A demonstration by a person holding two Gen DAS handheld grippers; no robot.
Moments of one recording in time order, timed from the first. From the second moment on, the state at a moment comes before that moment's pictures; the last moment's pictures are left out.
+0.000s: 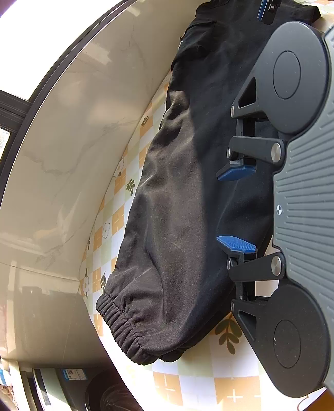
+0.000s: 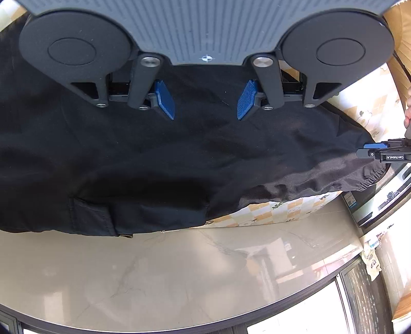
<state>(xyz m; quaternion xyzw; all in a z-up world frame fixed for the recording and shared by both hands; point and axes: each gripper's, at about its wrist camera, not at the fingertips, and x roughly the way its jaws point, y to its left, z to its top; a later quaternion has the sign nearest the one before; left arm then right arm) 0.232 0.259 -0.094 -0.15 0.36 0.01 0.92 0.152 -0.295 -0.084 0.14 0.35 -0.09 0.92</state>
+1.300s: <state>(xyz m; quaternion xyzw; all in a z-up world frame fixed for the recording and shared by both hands) 0.242 0.258 -0.121 -0.13 0.33 0.00 0.94 0.072 -0.317 -0.104 0.21 0.24 -0.39 0.86</state>
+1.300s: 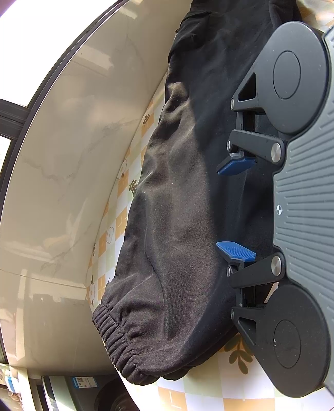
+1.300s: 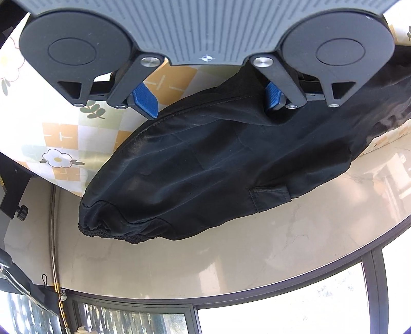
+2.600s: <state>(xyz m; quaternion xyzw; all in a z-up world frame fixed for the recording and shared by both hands) 0.234 0.200 -0.099 -0.09 0.31 -0.01 0.95 0.037 -0.291 -0.074 0.15 0.27 -0.31 0.90</state>
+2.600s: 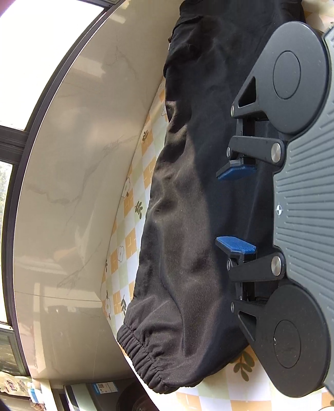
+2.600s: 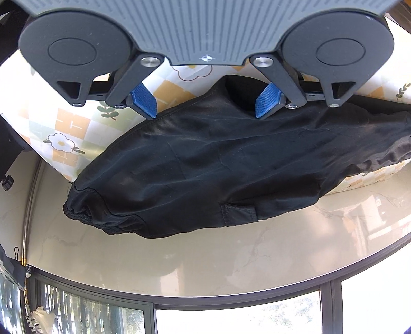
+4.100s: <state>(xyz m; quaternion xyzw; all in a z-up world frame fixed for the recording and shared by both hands) 0.199 0.200 -0.103 -0.17 0.33 -0.01 0.93 0.196 -0.285 -0.141 0.09 0.35 -0.18 0.91</state>
